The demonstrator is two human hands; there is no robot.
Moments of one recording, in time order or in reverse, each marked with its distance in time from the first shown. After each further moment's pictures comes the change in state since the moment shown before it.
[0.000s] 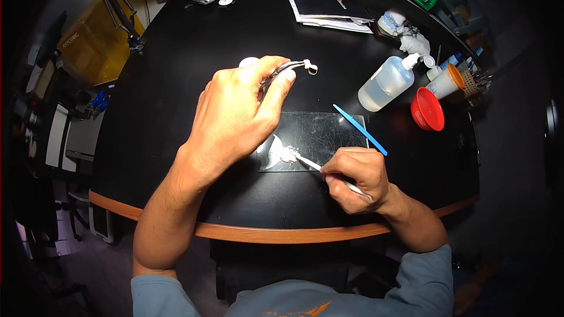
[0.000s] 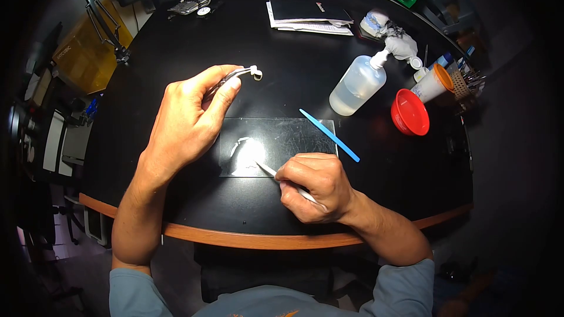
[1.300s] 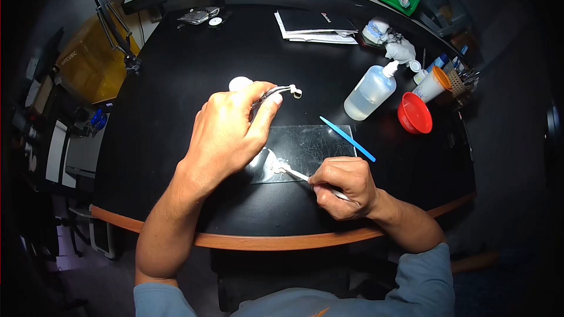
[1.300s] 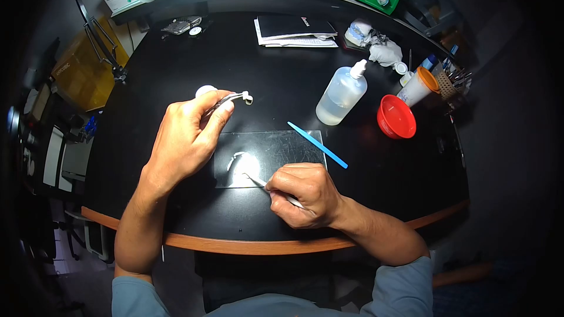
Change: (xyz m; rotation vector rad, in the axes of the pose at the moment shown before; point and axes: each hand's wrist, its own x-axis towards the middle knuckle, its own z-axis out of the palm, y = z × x) left_hand -0.001 0.001 -0.001 0.015 -0.066 0.002; right_hand 0.000 -0.002 0.000 0.031 -0.004 -0.024
